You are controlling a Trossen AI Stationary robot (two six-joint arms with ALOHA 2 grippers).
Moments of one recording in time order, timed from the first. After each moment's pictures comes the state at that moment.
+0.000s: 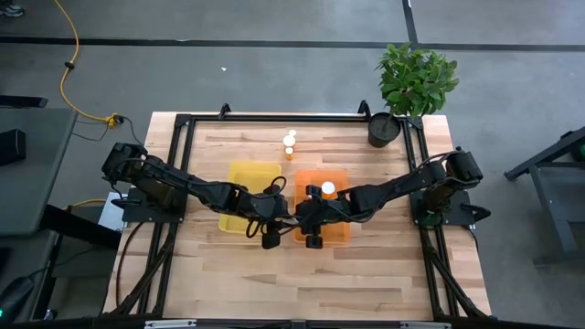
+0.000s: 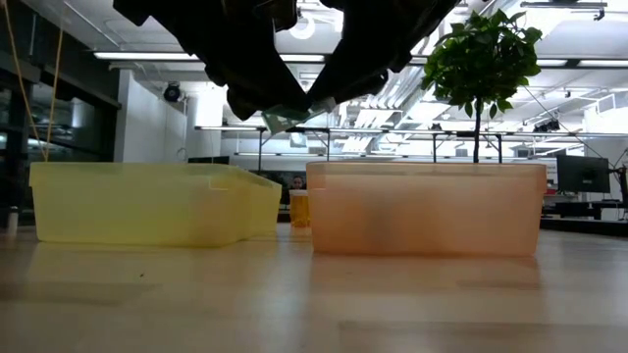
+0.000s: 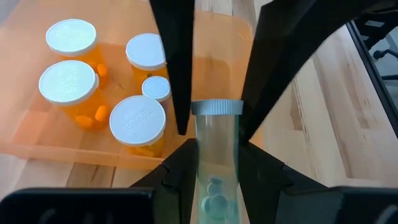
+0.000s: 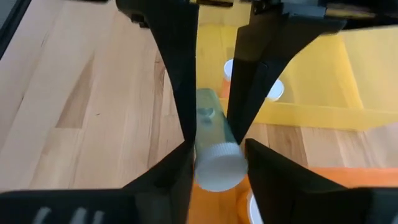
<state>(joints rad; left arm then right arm) -0.10 1.59 0.93 -0.04 -0.11 -0.26 0.24 1.72 1.20 -0.23 0.18 0.14</state>
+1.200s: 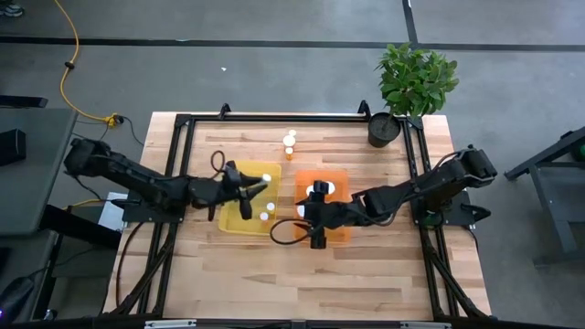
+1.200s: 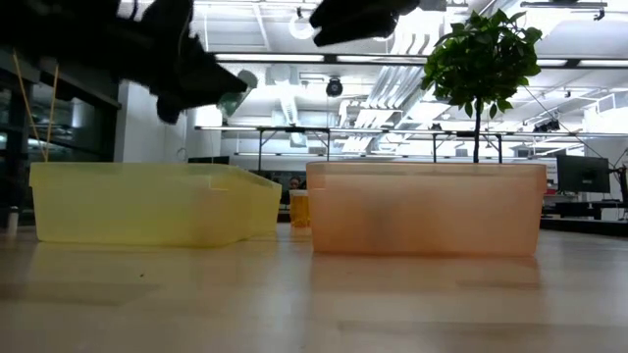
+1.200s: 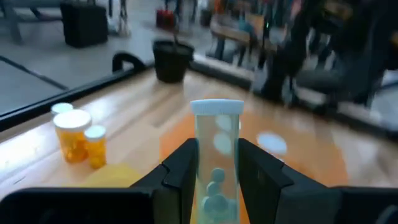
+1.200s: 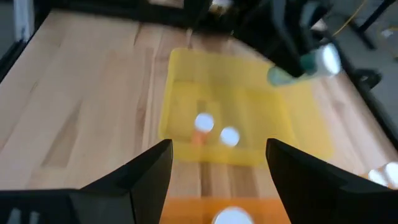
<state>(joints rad) -0.08 1.15 0.33 0.62 -0.55 -0.30 0.32 1.61 1.20 -0.19 0.41 0.05</state>
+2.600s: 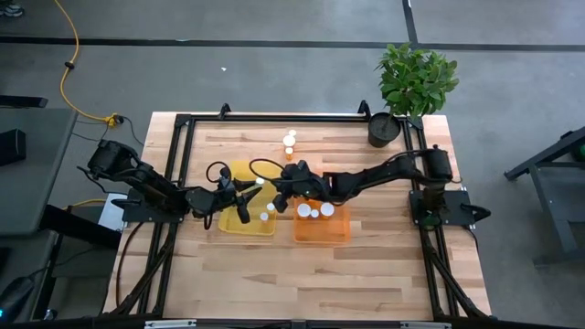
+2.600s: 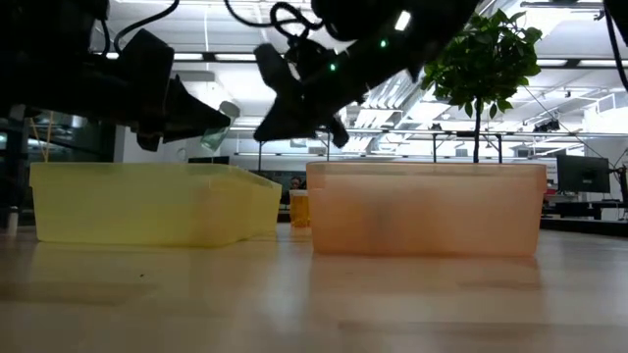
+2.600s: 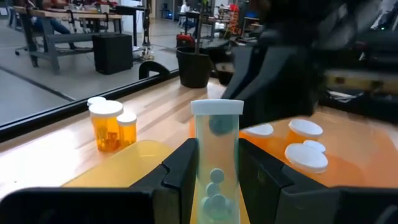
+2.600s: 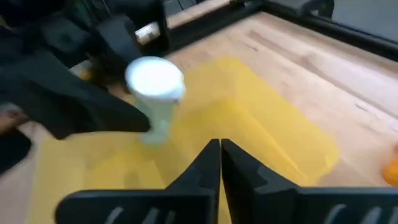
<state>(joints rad) -0.15 1.45 0.14 1.19 -0.74 -0.19 0.03 1.93 1.20 0.29 0.36 0.42</state>
